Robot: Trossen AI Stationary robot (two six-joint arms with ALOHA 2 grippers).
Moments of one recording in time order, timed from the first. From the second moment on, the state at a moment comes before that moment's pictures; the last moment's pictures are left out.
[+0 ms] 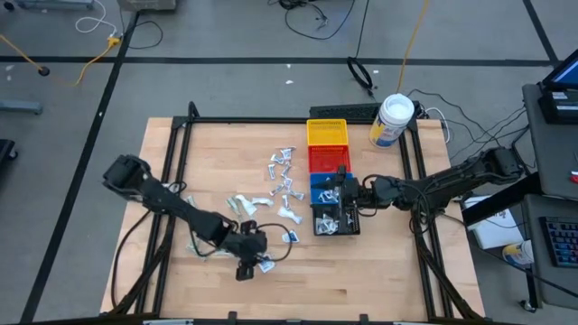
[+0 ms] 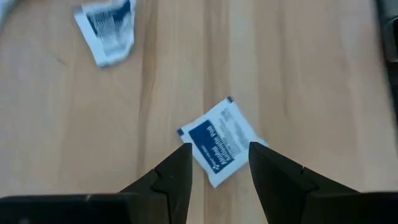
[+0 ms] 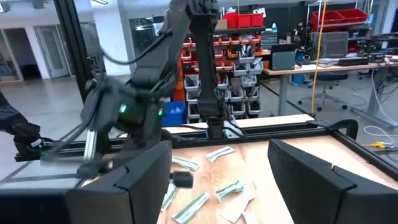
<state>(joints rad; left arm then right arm) -0.48 1.66 0.89 -0.18 -0.05 -0.52 0.20 1.24 0.60 0.70 0.22 0.10</state>
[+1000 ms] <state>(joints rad) -0.51 1.85 0.94 -0.20 -0.13 -0.66 0.20 1.24 0.60 0.83 0.29 -0.04</state>
